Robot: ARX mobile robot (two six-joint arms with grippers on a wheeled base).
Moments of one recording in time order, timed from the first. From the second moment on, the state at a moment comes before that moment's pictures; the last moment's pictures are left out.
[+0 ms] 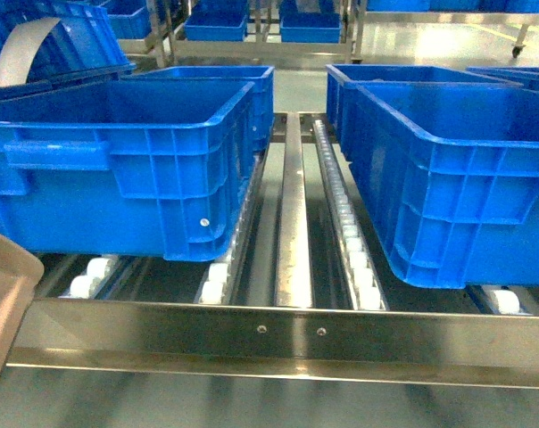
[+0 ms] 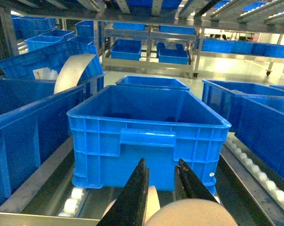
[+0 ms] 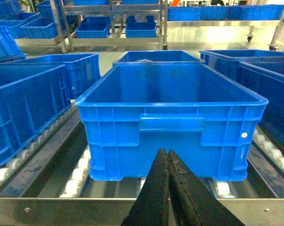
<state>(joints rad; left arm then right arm) 0.00 0.35 0.11 0.29 0.01 -0.02 0.00 0.40 0.10 0.31 0.00 -0.01</state>
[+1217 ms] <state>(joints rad) 0.00 0.01 0.03 0.04 0.01 -0.02 0.00 0.00 0.01 0.00 0.00 0.00</state>
